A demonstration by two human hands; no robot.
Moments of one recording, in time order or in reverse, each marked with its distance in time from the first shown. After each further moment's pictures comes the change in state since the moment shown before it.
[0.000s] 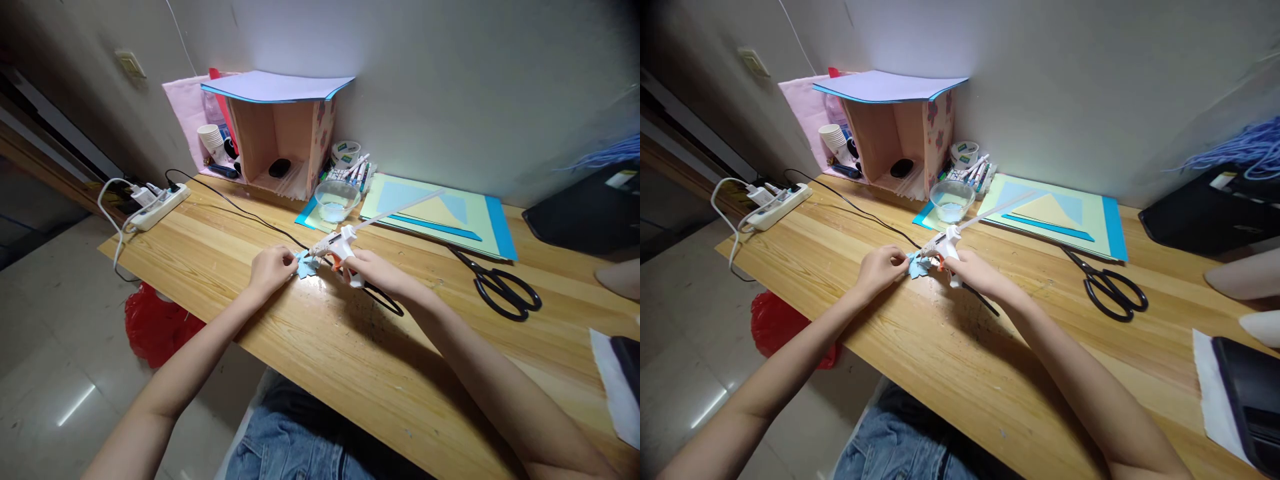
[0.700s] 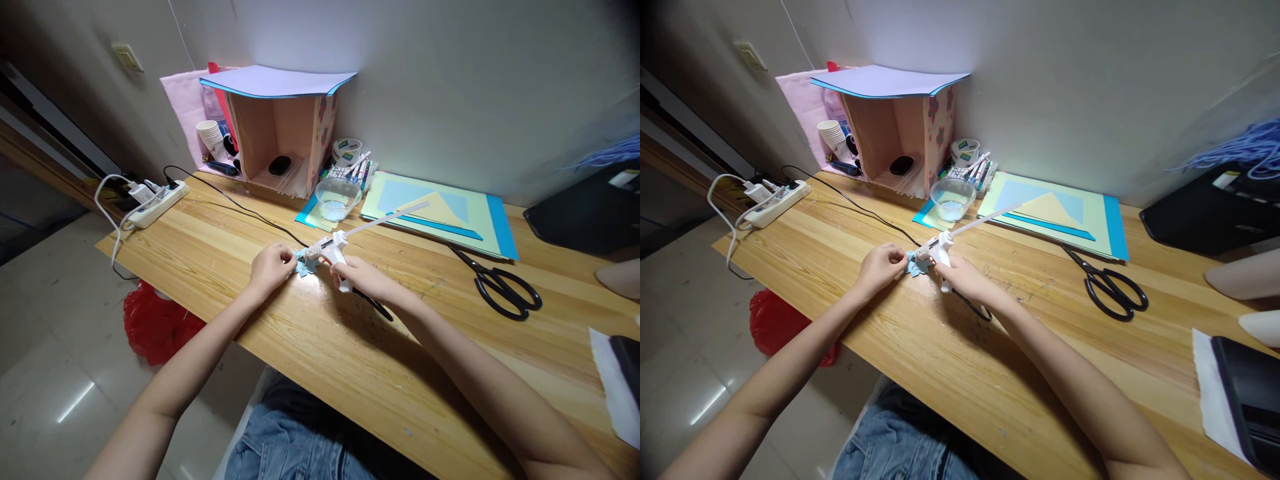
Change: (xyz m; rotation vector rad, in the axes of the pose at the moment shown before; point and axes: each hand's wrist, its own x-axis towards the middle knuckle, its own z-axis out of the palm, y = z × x) left_hand 0.000 -0.007 0.008 -0.118 0.020 -0.021; right_hand 0.008 0.016 0.018 -0.066 0.007 0.002
